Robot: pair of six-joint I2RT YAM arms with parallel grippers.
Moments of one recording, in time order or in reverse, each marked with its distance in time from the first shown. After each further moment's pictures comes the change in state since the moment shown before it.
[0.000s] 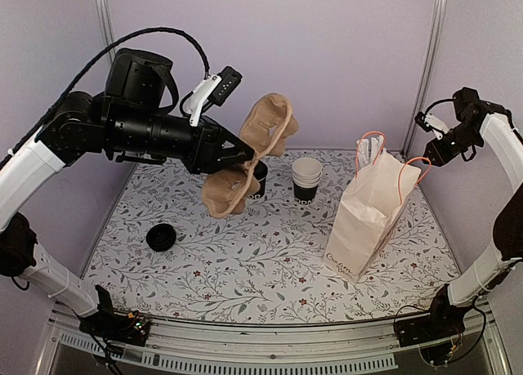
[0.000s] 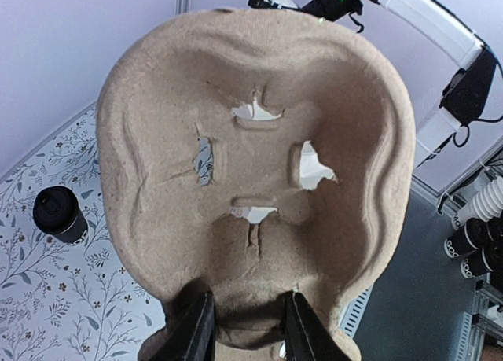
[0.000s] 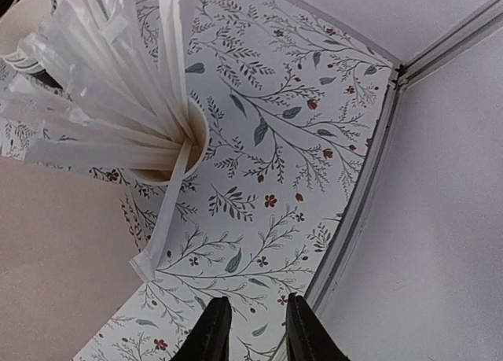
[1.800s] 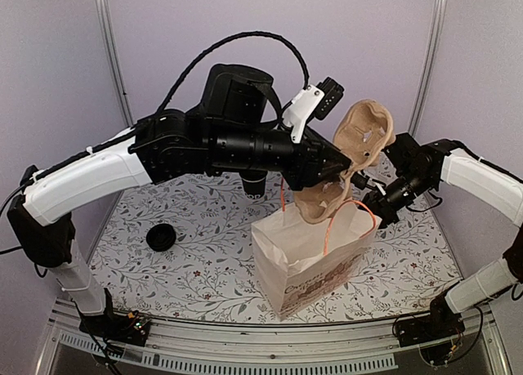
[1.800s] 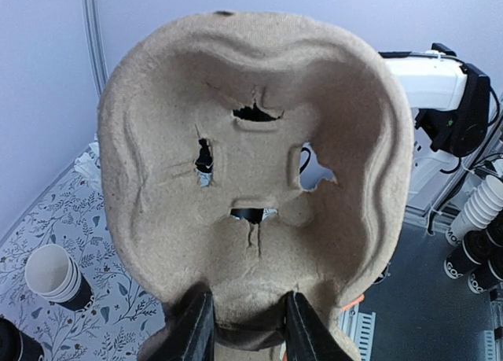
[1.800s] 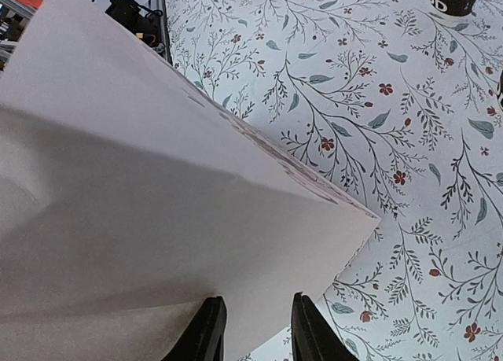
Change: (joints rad) left arm -0.160 0.336 0.128 0.389 -0.003 0.114; right arm 0.548 -0.127 -0.452 0.023 -0.610 0.040
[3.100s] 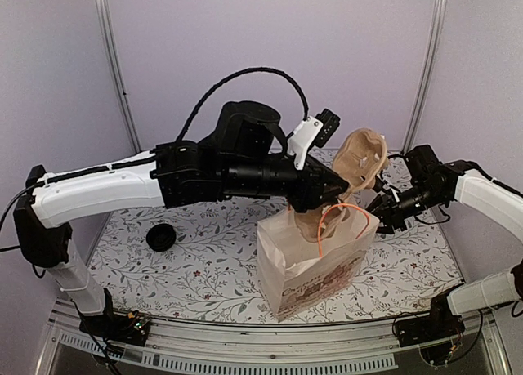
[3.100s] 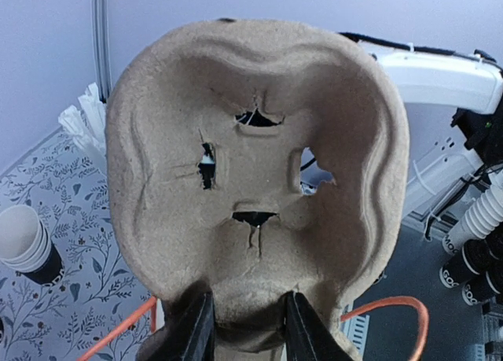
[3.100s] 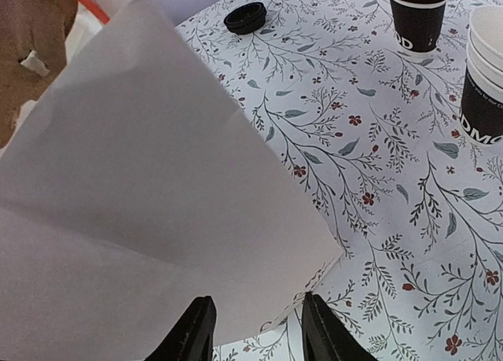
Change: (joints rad) left arm 0.011 -0.024 -0.217 0.205 -0.004 -0.107; right arm -0.127 -0.144 -0.215 0.227 -0.108 -0.018
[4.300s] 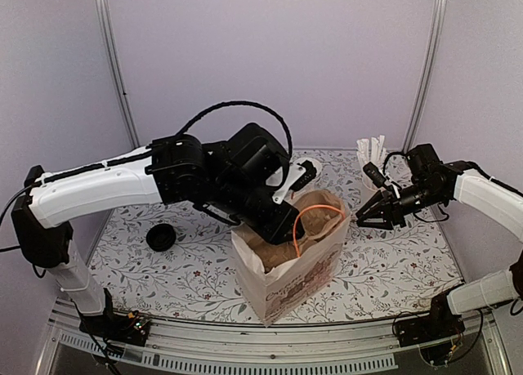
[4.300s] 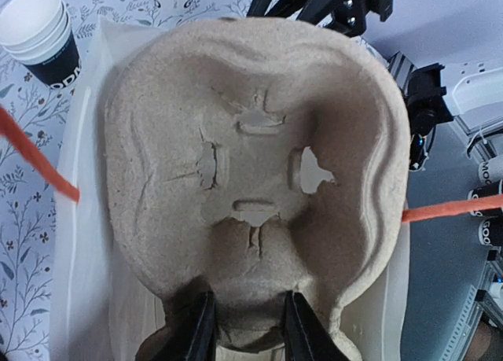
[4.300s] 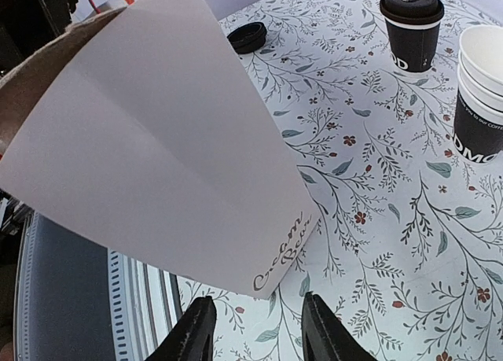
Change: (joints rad) left arm -0.020 0.004 0.034 -0.572 -0.026 -0.183; right arm -0.035 0.015 -0.014 0.064 -0.059 -0.001
